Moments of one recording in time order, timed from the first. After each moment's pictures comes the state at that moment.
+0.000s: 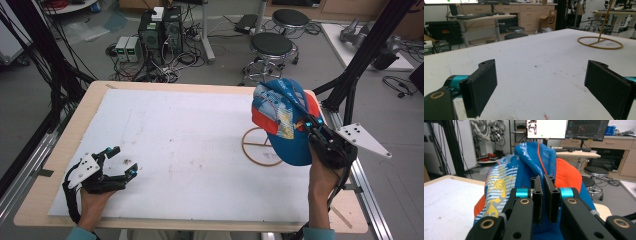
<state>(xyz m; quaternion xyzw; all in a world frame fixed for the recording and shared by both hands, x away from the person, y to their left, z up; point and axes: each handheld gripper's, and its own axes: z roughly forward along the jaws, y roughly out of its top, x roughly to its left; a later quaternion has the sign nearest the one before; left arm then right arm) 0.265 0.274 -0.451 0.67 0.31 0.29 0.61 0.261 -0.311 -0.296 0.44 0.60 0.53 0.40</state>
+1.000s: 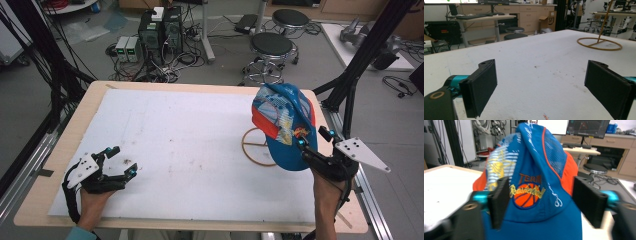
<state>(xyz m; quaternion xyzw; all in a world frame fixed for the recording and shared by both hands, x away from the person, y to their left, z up) 0.265 0.275 -0.452 0.67 0.32 0.29 0.61 0.245 -0.321 -0.322 0.43 0.62 0.52 0.40</state>
